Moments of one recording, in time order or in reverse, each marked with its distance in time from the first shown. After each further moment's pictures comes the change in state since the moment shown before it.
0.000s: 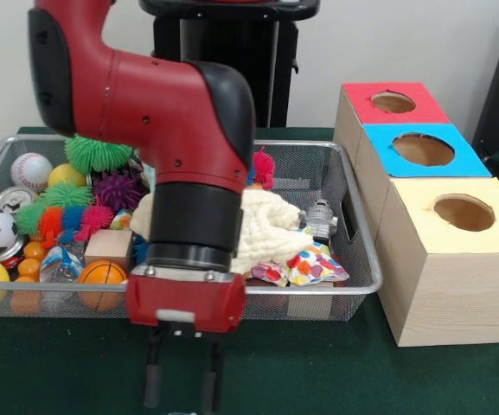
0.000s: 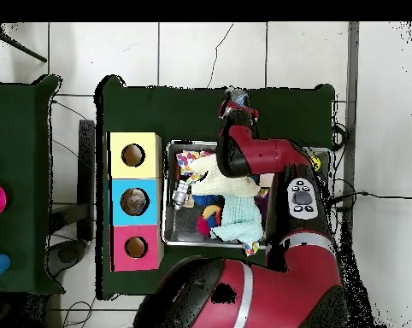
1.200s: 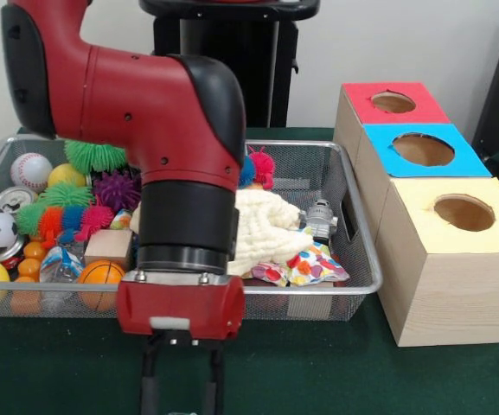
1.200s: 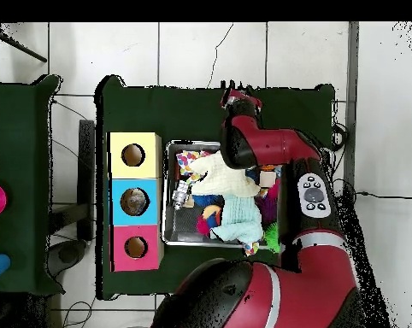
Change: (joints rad) arm -0.054 -0.028 0.117 -0.032 -0.062 0.053 0.000
